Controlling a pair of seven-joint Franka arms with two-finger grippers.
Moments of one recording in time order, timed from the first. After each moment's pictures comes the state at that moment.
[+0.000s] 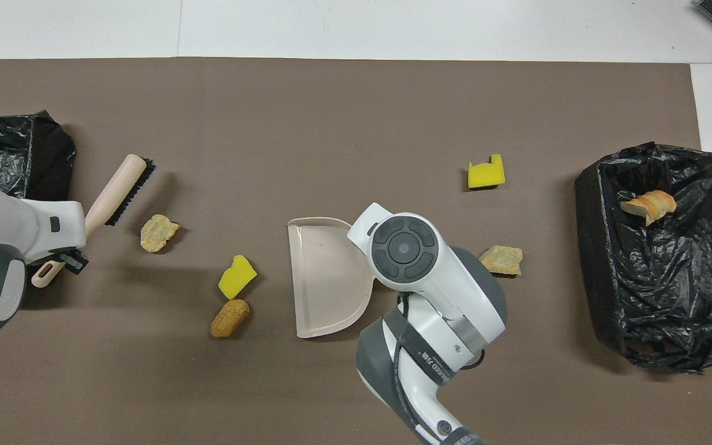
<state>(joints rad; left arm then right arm) 0.06 0.01 -0.04 -2.19 0.25 2.17 0.52 0.53 0.21 0.06 -1.94 -0.18 2.06 -0.97</state>
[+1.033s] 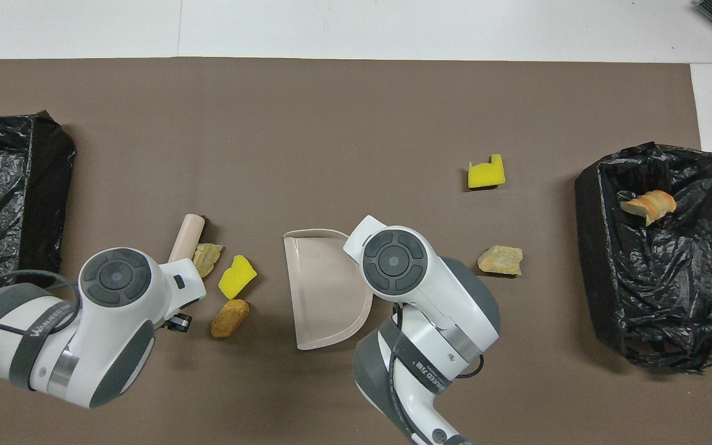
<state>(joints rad) -0.28 -0.14 -0.07 -2.43 0.21 2.02 -0.12 0.54 0.20 0.06 -1.97 -0.19 2.06 -0.97</state>
